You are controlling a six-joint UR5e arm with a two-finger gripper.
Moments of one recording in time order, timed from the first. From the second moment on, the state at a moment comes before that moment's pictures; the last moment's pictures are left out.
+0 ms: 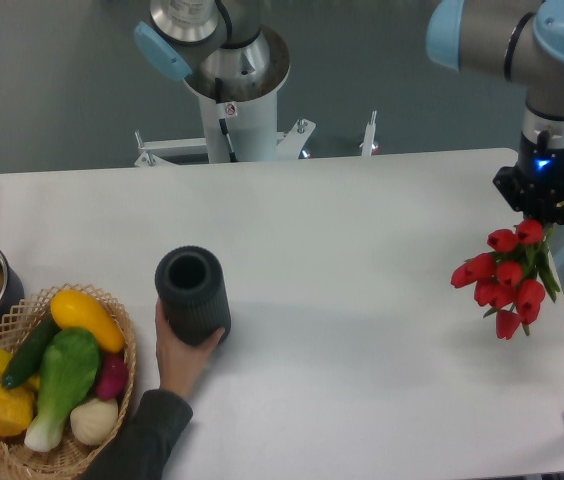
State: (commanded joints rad) arm 2.87 -1.91 -1.49 -1.00 1.54 1.49
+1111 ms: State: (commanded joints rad) arm 2.64 -1.91 -1.62 -0.99 1.58 1.23
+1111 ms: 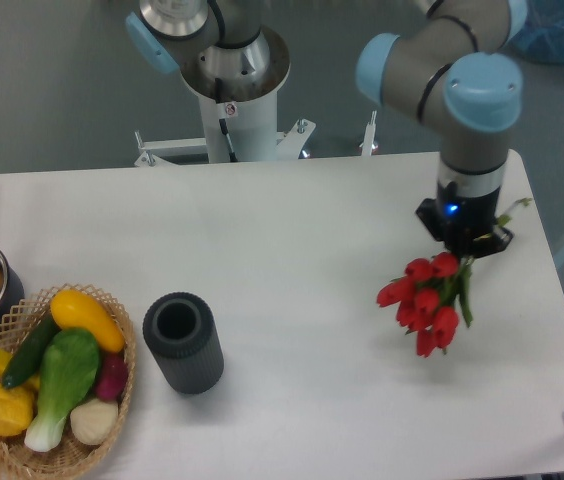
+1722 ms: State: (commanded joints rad) arm 2.60 -1.92 -1.62 -0.97 1.57 1.14
